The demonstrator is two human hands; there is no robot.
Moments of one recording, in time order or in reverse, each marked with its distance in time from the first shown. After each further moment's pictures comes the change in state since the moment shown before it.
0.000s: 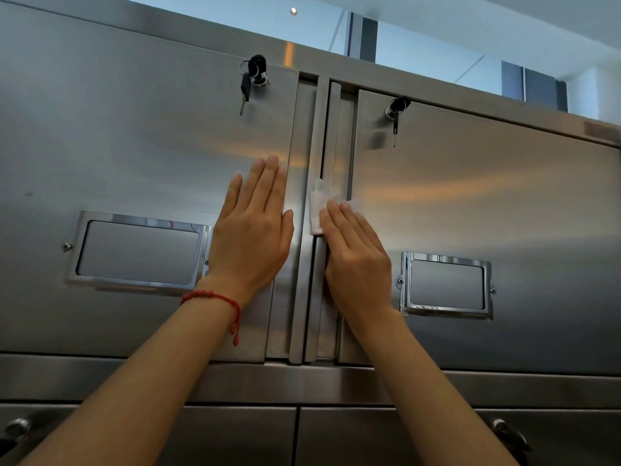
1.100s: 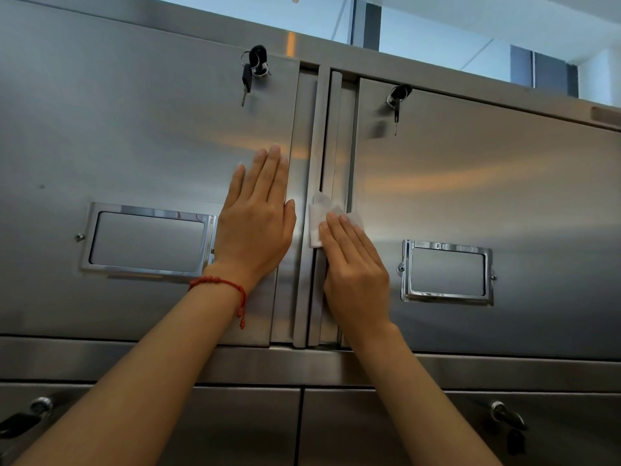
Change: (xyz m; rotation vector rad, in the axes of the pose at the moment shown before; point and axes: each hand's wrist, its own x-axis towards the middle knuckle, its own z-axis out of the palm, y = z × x) left_hand 0.001 0.000 -0.001 -0.012 -0.026 -0.002; right_hand -0.026 -0.014 -0.009 0.013 -0.034 0.036
